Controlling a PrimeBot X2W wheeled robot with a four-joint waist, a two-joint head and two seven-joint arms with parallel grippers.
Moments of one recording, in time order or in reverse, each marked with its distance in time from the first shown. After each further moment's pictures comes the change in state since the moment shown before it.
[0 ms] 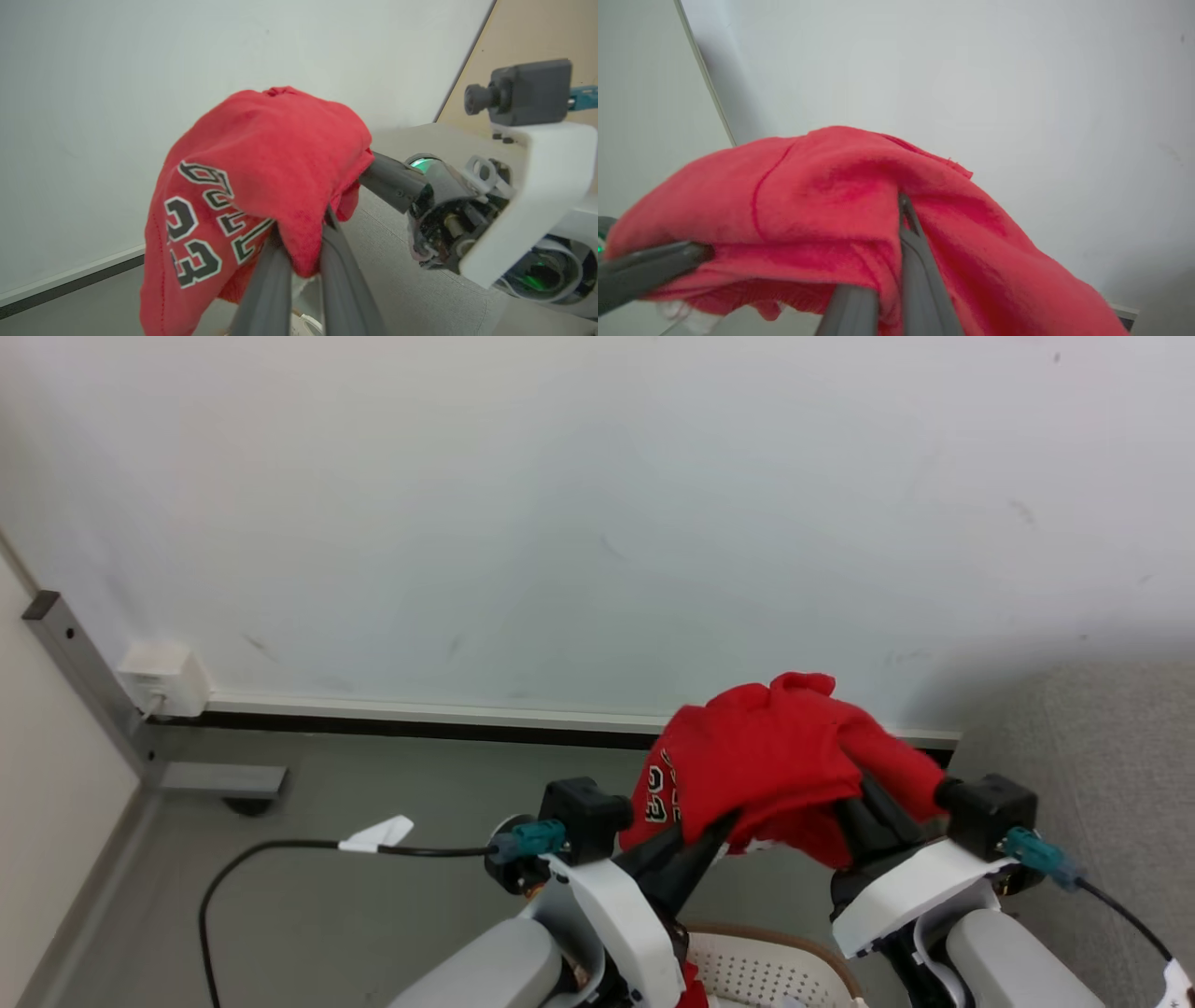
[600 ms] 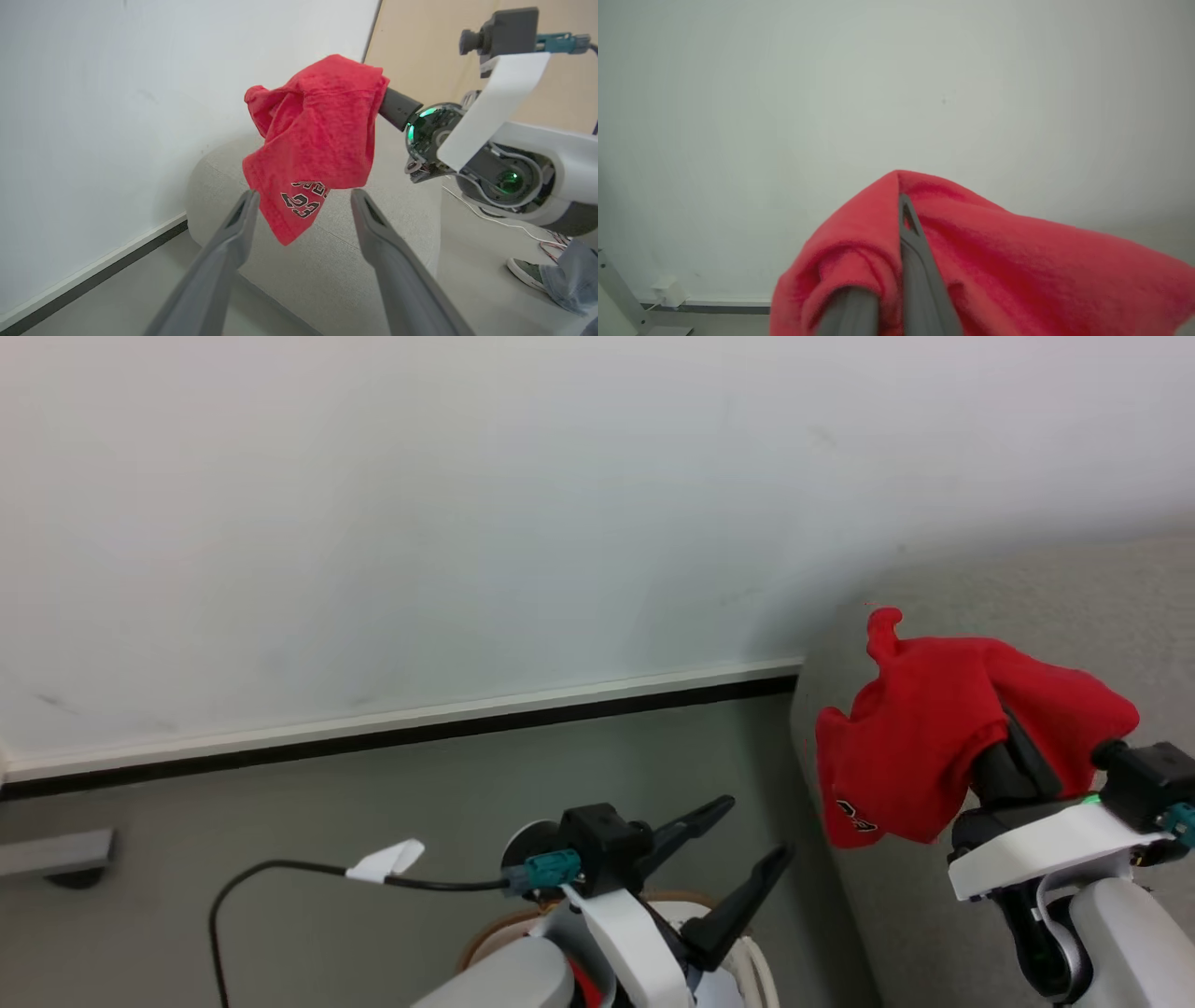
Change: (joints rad) left arm 0.017 0.007 -0.063 -0.049 0.023 -0.017 -0.051; right arm 0.041 -0.089 -0.213 -0.141 -0.002 0.000 0.000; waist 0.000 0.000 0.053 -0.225
